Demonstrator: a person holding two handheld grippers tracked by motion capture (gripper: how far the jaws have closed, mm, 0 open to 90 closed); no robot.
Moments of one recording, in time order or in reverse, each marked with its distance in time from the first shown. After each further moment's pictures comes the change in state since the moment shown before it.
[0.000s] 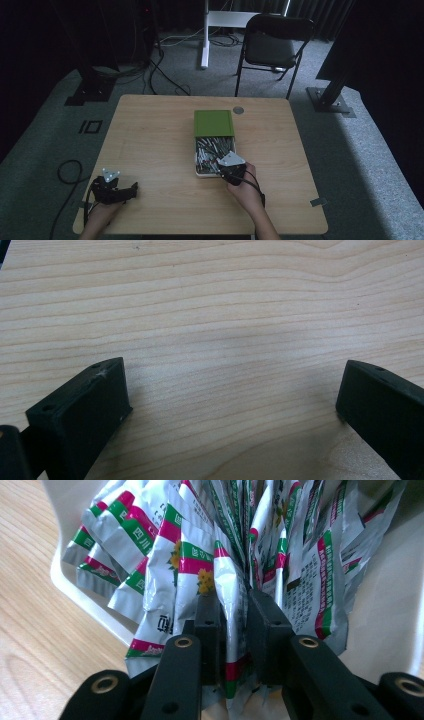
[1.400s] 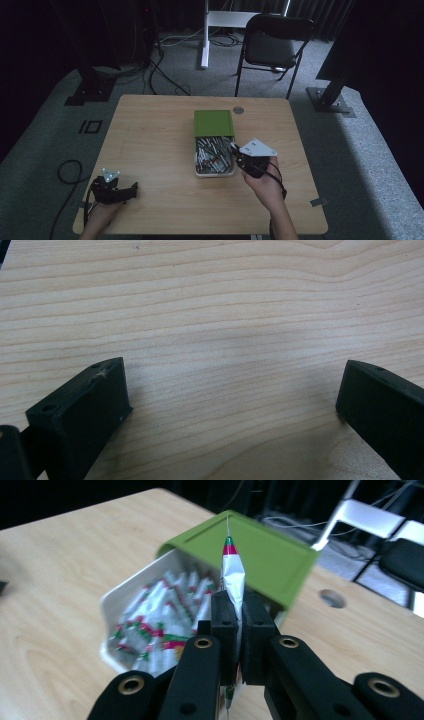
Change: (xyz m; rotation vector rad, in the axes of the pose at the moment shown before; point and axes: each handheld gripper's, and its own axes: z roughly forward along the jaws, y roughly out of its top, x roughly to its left) left arm 0.000 0.000 0.000 -0.002 0.000 -0.003; right arm -0.041 0.039 -0.089 -0.204 0.012 0.090
